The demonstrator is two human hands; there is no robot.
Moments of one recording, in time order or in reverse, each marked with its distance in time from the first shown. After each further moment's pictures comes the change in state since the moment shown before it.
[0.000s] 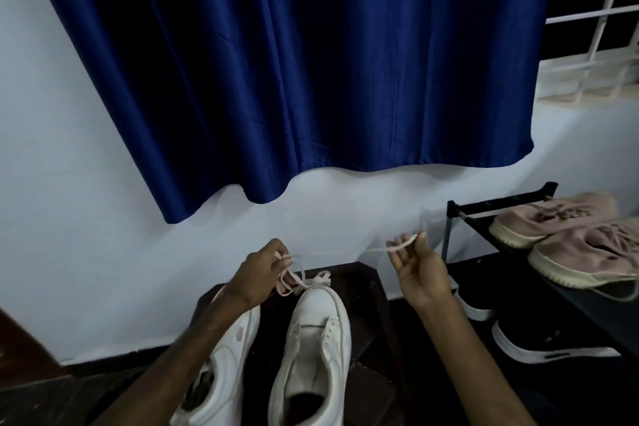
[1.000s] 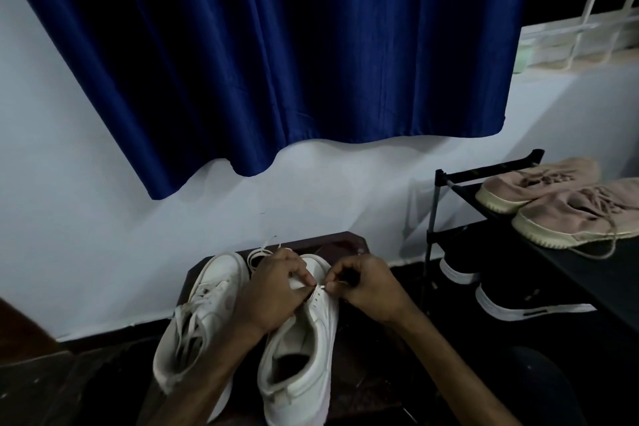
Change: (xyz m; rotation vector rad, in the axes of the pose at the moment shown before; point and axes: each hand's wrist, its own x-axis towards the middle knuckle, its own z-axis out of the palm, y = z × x) left_hand -0.057 0.024 0.052 0.014 0.042 0.186; right_hand -0.060 0.042 -0.021 -1.485 -0.580 -0.248
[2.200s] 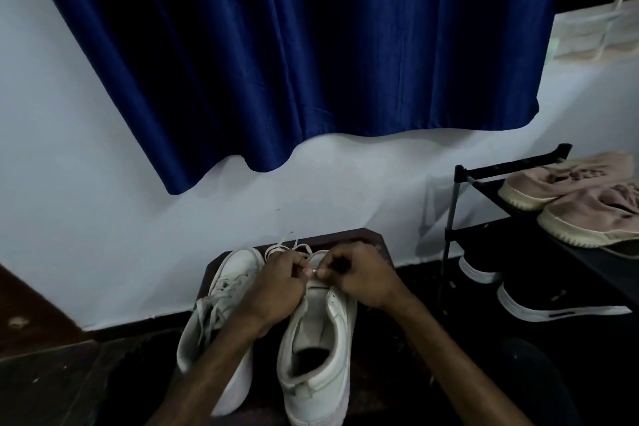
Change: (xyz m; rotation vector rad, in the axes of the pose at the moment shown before) left_hand -0.008 0.005 -0.017 -0.113 0.002 -0.306; right_hand 0.021 -0.027 0.017 -0.053 -0.043 -0.063
